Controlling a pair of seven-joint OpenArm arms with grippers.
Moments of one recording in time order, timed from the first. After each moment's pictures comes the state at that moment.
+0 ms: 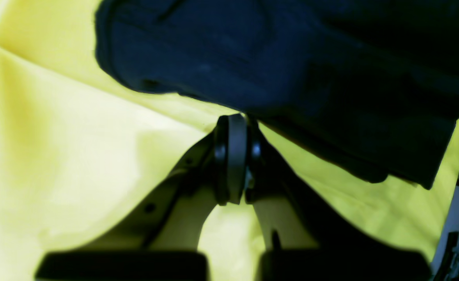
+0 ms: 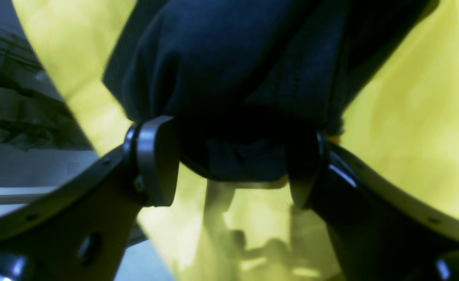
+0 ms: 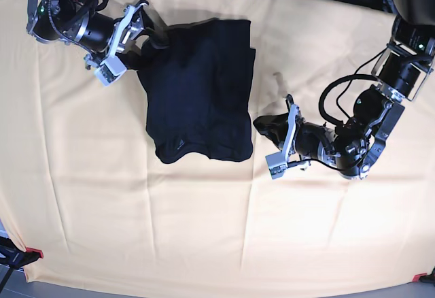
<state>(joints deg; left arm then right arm) -32.5 -34.6 42.6 77.5 -63.4 -46.8 58.0 -25.7 15.2 11.6 118.8 47.5 40.5 -63.4</state>
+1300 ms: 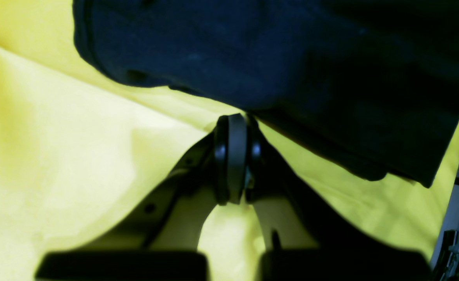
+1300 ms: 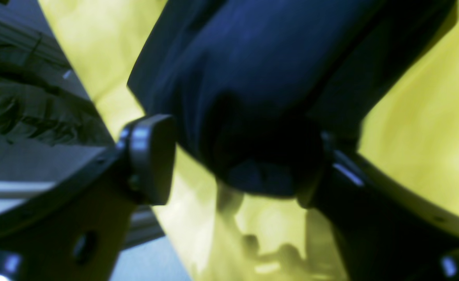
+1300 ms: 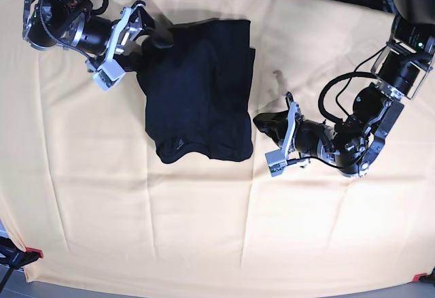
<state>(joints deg) -32.1 -34.6 42.6 77.5 -63.4 -46.8 58.0 -22.3 15.3 13.1 118.9 58.7 40.7 -72.5</state>
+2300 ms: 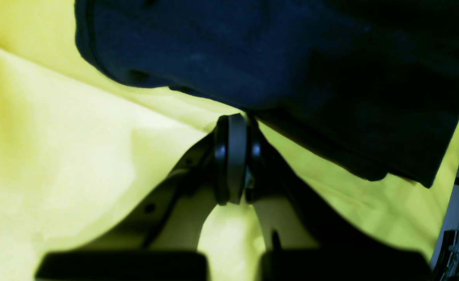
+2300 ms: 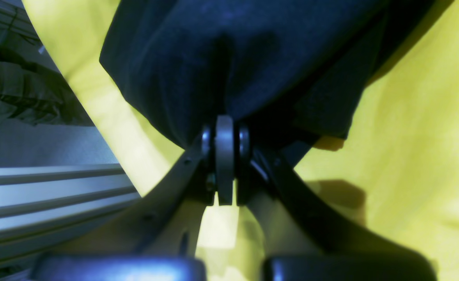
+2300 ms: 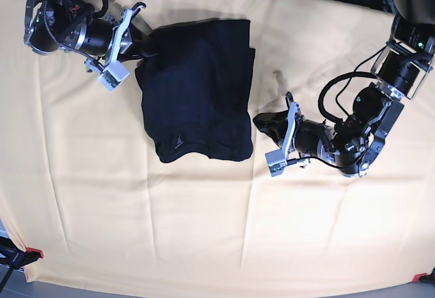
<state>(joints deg) -32.2 -34.6 42.6 77.5 -63.4 -46.8 57.9 -21.5 15.4 12.0 118.4 55.7 40.7 -77.9</state>
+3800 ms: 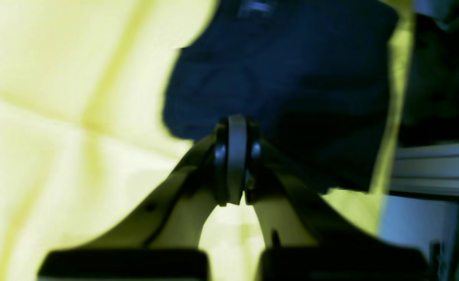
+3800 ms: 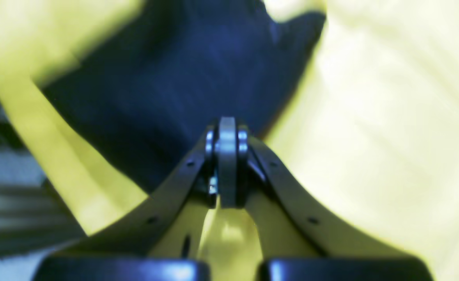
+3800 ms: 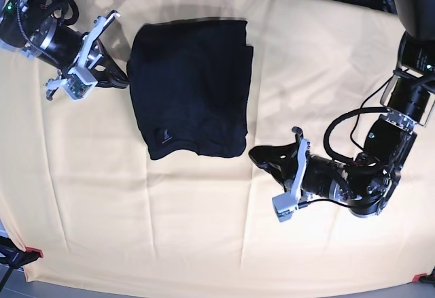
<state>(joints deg) -41.6 -32.2 39.8 77.5 -84.6 -46.7 71.6 -23.9 20.7 20.6 131.7 50.8 40.9 -61.7</state>
